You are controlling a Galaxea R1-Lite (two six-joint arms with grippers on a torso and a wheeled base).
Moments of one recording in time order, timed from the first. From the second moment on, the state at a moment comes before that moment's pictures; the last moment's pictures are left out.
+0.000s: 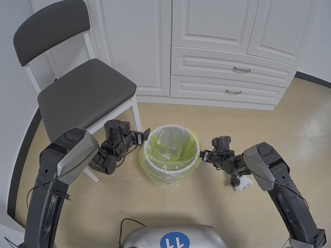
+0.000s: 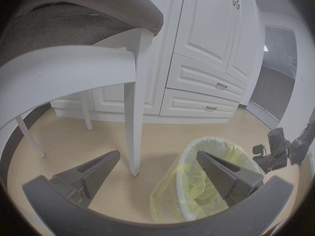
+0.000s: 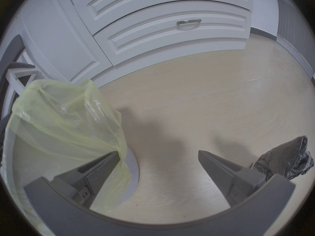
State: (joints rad) left arm -0.30 2.67 -1.55 -0.98 -0.04 -0.07; right arm 0.28 2.96 -2.00 -0.40 -0.12 0.45
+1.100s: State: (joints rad) left arm -0.14 2.73 -1.36 -1.01 -0.45 0.12; right arm 0.27 2.55 -1.73 -0.28 -0.10 0.49
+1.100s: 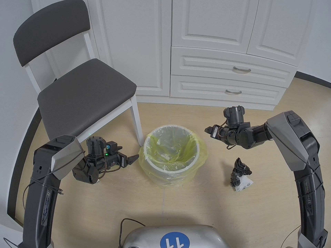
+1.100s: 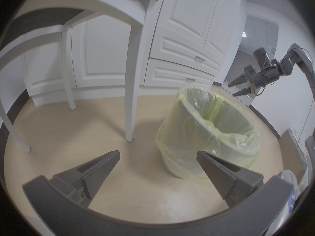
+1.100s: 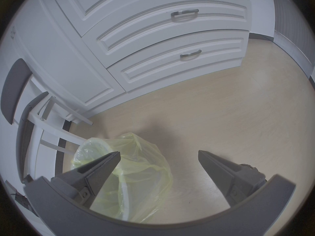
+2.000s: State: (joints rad) left arm -0.19 2.94 -1.97 -0.31 -0.34 0.28; right arm 0.31 2.47 -1.67 -0.28 -0.10 0.49
